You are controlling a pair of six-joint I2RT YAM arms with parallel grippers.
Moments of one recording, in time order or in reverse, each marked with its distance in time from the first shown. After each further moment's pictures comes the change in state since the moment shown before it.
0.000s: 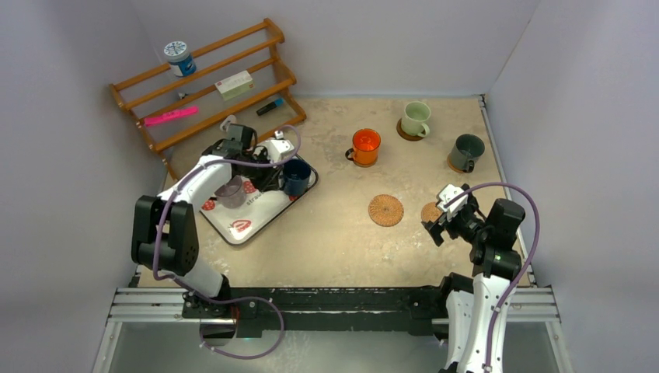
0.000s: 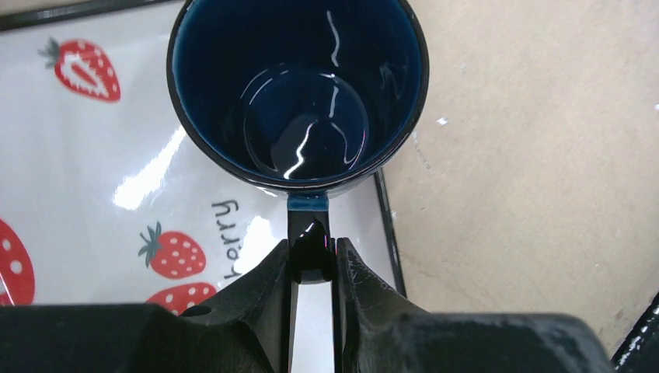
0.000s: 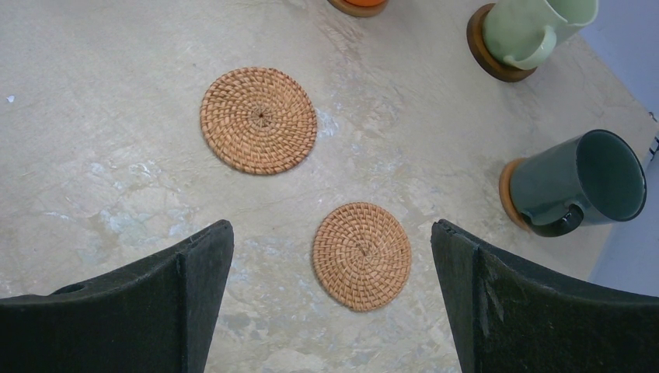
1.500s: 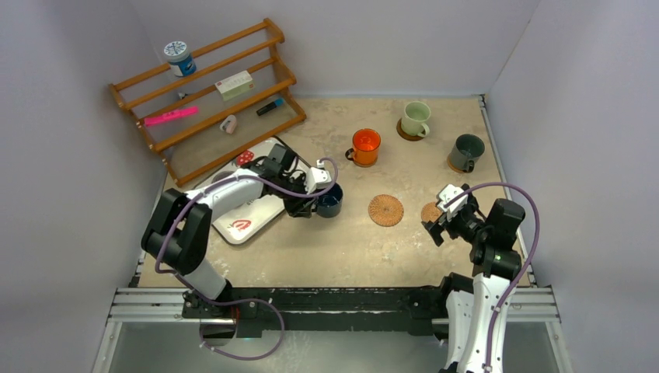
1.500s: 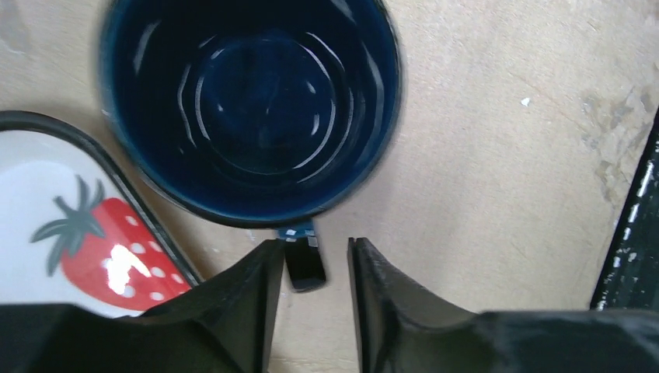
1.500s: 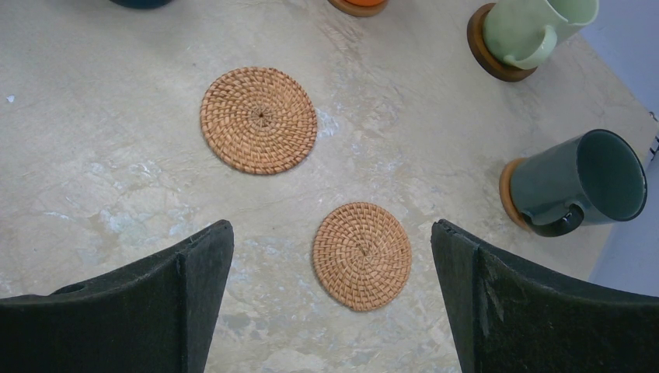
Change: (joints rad) left arm -0.310 0.035 -0.081 0.114 0.041 -0.015; right arm 0.000 0.001 0.000 0.000 0.000 0.000
